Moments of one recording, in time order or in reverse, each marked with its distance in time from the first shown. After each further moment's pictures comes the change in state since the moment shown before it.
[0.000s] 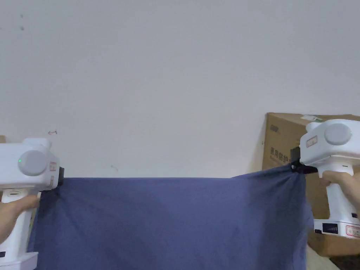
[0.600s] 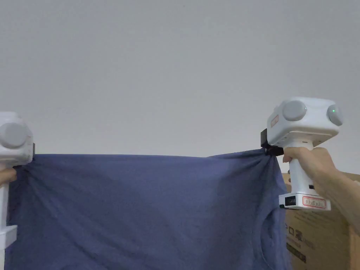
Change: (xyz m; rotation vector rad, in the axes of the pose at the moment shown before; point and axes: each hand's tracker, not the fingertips) left arm 0.021 0.196 -0.033 0.314 0.116 0.077; right arm -0.058 0.176 -0.015 0.239 -0.027 -0.014
